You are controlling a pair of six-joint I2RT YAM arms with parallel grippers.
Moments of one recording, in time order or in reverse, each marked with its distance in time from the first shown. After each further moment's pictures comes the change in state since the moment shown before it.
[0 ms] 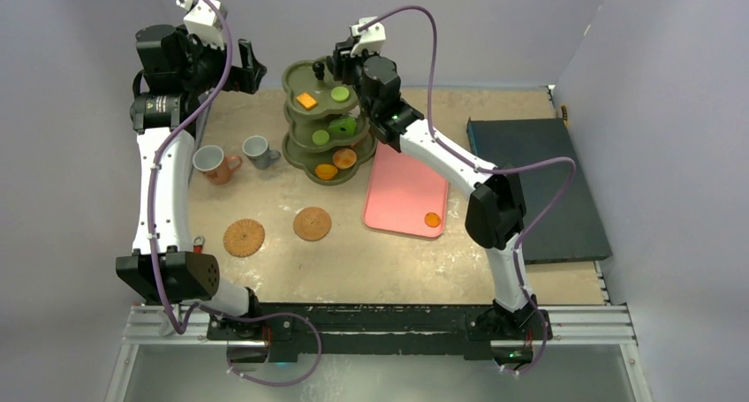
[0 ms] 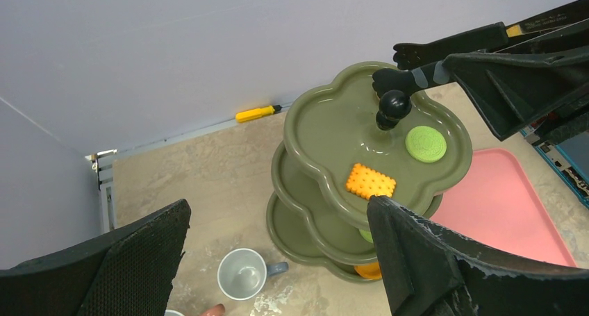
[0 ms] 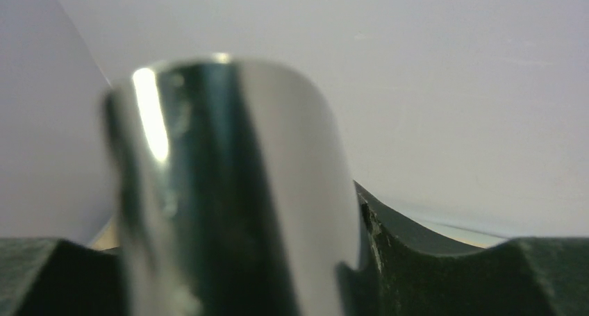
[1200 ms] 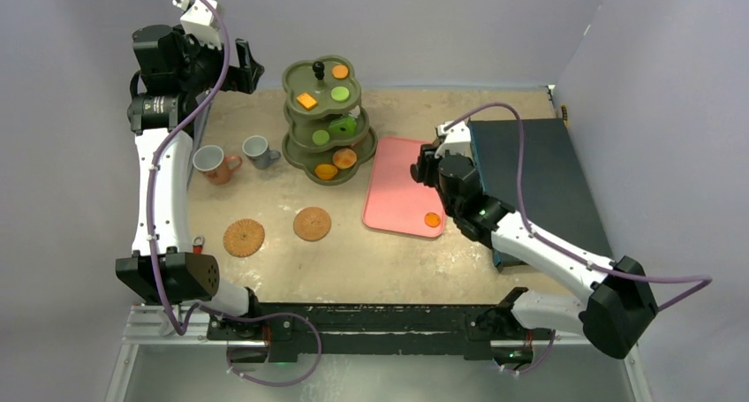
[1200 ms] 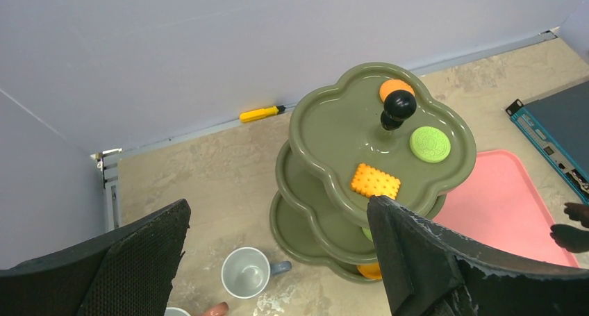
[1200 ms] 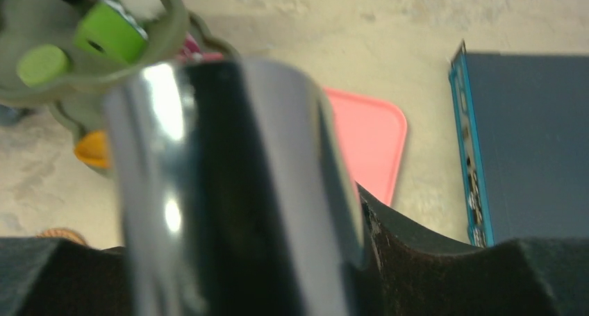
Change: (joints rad) left arm 0.011 -0.004 0.000 0.000 0.001 0.001; right arm 0.000 -0.902 -1.165 -0.143 0.150 0.162
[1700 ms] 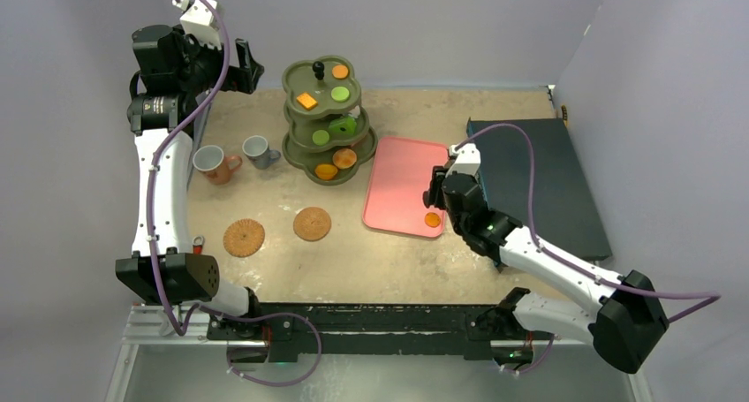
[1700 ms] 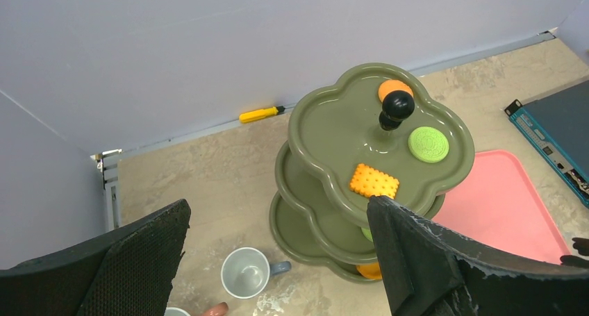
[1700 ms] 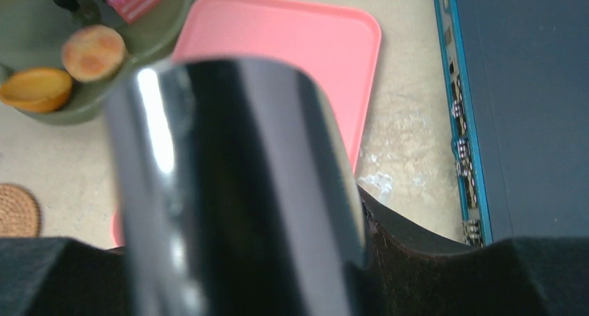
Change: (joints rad) left arm 0.000 -0.004 0.000 0.000 0.002 0.000; right arm 0.000 -0.123 -0.162 -0.173 0.041 0.147
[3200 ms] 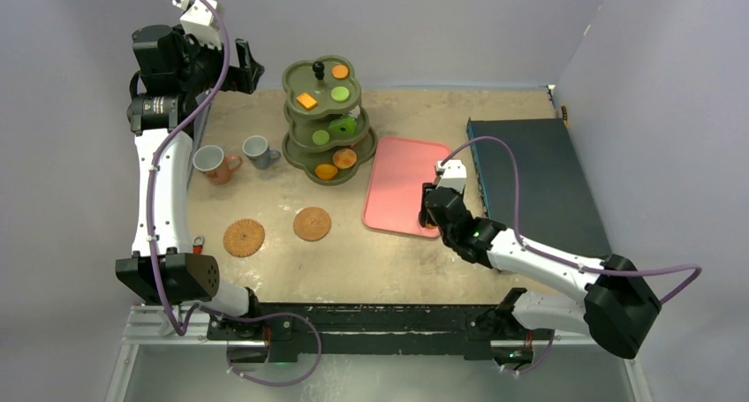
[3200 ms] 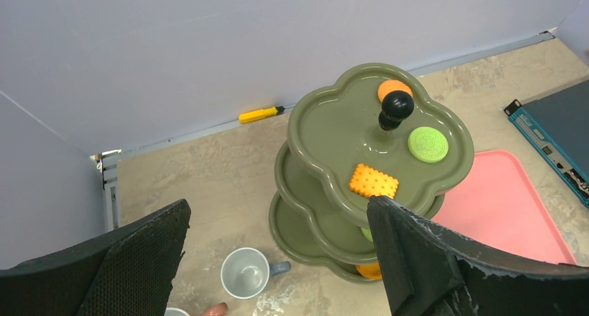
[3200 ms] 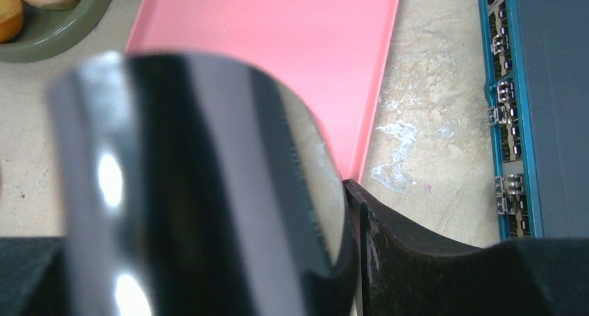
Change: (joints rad) left arm 0.000 0.000 0.000 0.000 0.002 0.000; right arm 0.092 0.072 -0.071 -0.030 0.040 0.102
